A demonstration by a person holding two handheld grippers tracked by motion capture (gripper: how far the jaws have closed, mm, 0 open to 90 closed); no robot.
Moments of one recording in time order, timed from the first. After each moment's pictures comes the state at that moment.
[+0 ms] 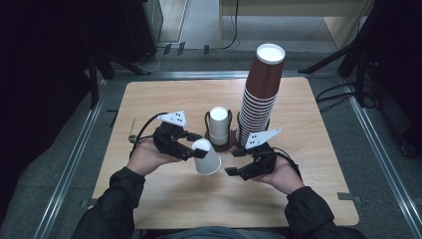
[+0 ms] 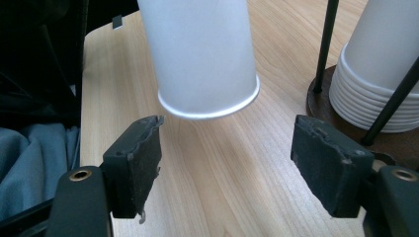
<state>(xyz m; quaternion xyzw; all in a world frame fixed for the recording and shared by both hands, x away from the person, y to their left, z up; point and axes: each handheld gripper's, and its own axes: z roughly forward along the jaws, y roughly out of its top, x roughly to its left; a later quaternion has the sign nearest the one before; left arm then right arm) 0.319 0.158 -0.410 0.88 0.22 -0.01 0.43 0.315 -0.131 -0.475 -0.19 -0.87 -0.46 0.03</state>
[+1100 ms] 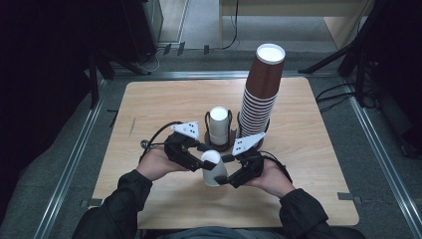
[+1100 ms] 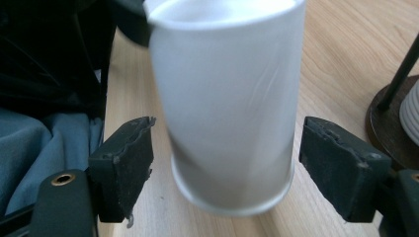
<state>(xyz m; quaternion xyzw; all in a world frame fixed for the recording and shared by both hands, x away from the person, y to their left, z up) 0.309 0.130 -0.423 0.89 0.17 -0.04 0.42 0.307 -0.100 -0.482 -0.14 -0.88 -0.46 0.07</state>
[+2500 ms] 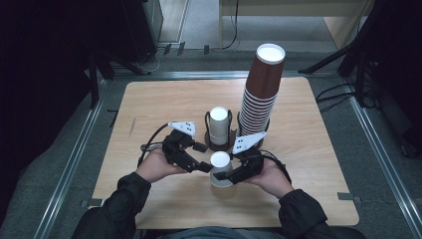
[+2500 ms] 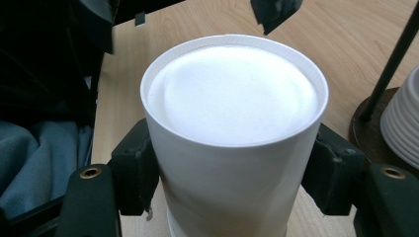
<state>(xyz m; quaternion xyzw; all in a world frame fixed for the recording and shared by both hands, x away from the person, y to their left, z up) 0.317 0.143 -0.436 0.88 0.21 -0.08 0.42 0.310 -0.101 -0.481 -0.14 -0.87 -0.47 0.05</state>
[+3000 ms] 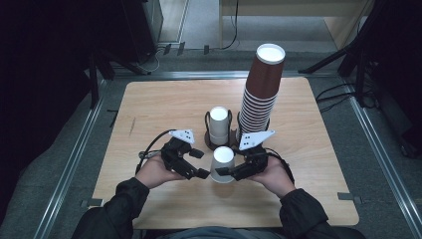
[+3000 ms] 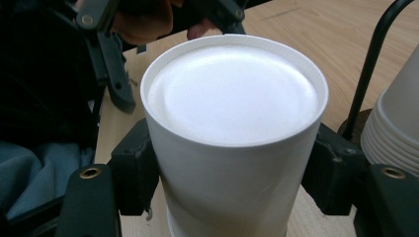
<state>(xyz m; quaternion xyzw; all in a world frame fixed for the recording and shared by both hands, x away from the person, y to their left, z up) 0.307 0.144 -0.456 0.89 0.23 -0.08 0.39 0.313 -0.113 -0.476 -0.15 -0.84 -0.51 0.04</state>
